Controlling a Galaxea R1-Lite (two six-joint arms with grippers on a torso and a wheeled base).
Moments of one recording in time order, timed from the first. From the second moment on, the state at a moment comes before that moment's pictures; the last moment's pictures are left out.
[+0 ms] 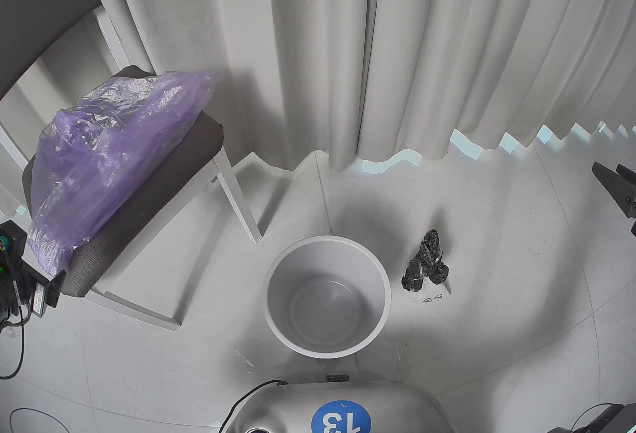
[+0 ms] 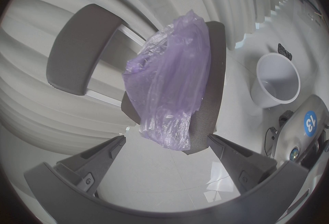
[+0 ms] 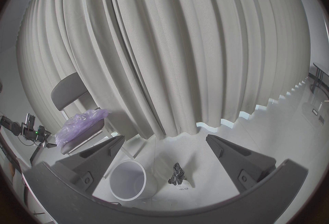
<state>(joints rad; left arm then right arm) 0.03 1.02 -0.57 0.02 0.35 0.58 0.06 0.94 -0.53 -0.45 0.19 0.17</state>
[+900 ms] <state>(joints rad) 0.06 1.20 -0.78 -0.03 0.44 0.64 -0.01 0.99 -0.55 -0.51 0.20 0.19</state>
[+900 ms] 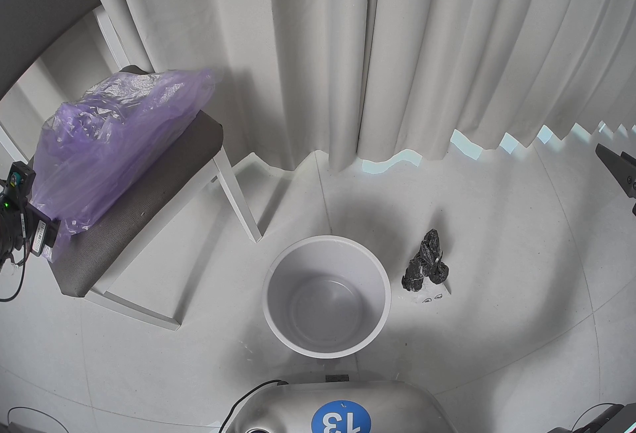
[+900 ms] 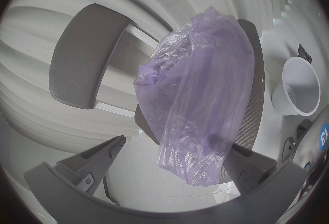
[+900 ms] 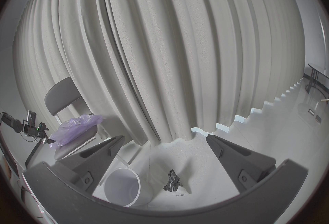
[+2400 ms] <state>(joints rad) 0.06 1.33 -0.70 -0.30 0.47 0.71 0.00 0.98 -0.55 -0.51 0.20 0.18</state>
